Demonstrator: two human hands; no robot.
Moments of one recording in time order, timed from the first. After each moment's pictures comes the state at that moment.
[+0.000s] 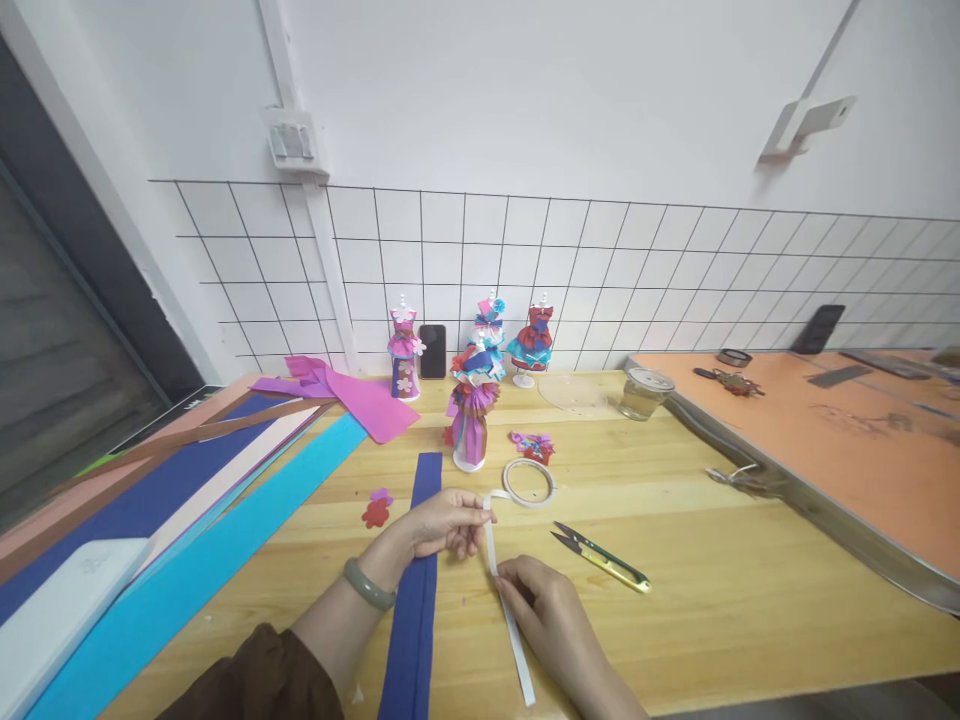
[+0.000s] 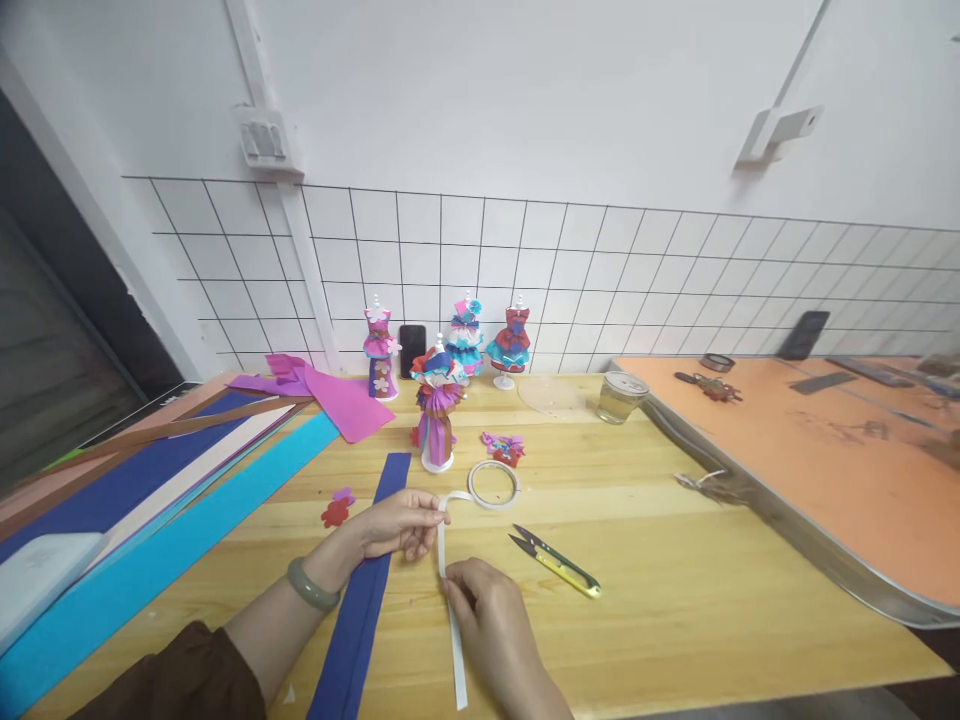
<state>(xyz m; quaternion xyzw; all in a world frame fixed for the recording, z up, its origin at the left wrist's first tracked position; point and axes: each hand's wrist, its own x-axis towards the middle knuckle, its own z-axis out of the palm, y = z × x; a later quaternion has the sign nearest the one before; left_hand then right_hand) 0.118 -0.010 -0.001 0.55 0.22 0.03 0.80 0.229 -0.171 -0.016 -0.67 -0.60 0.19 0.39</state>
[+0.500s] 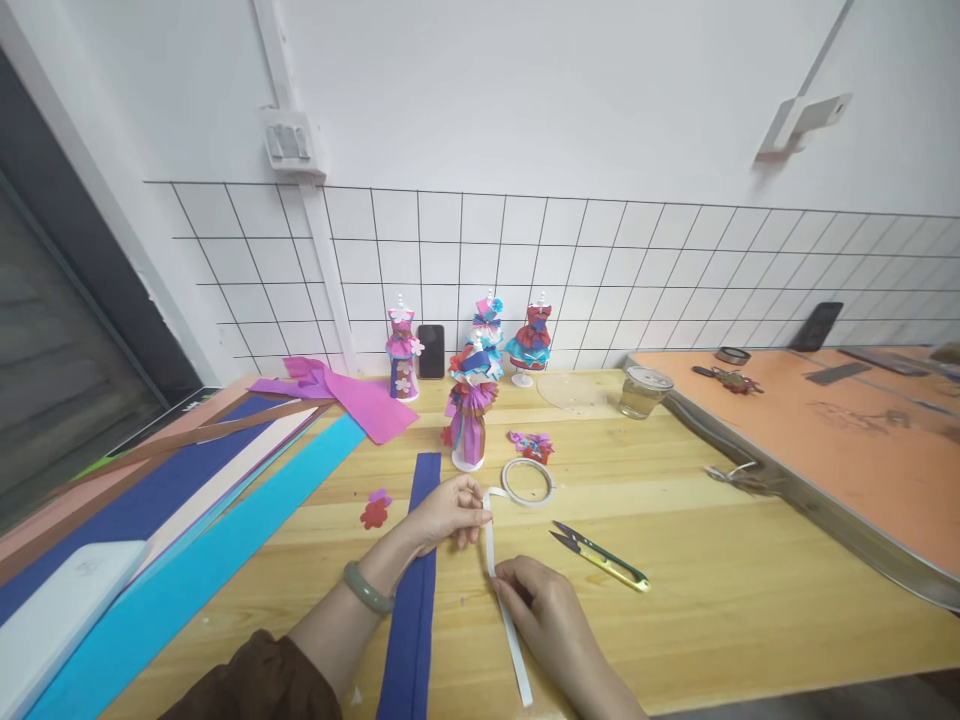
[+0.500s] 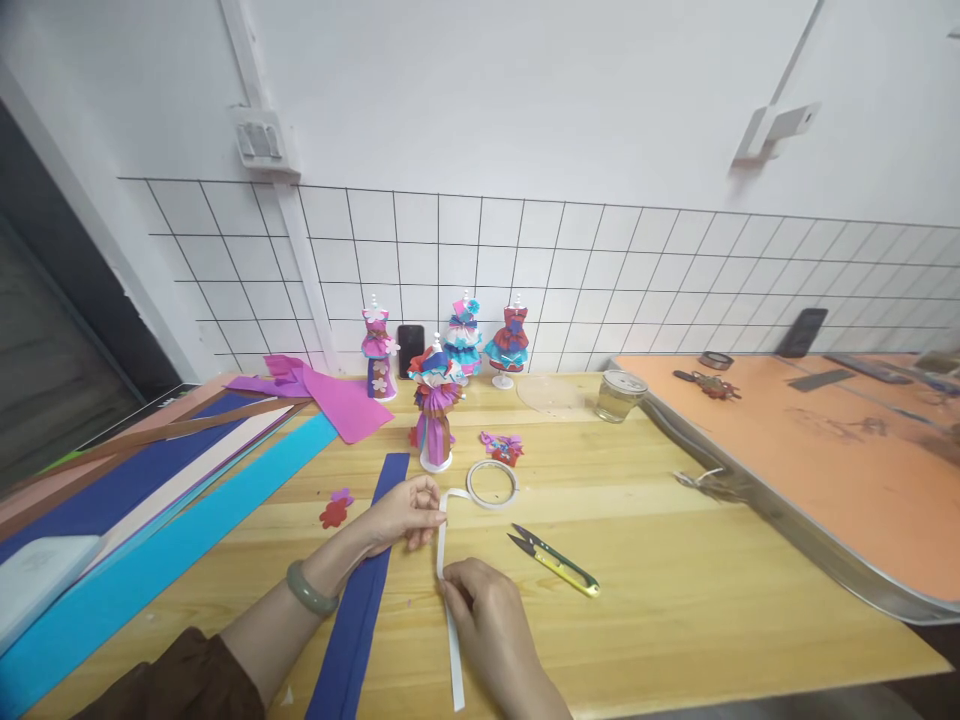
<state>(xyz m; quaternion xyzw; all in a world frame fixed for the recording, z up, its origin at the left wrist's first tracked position) 0.126 -0.014 -0.006 0.62 0.23 0.15 0.73 0.228 -0.171 -0.017 -0.68 -0.60 0.19 0.38</state>
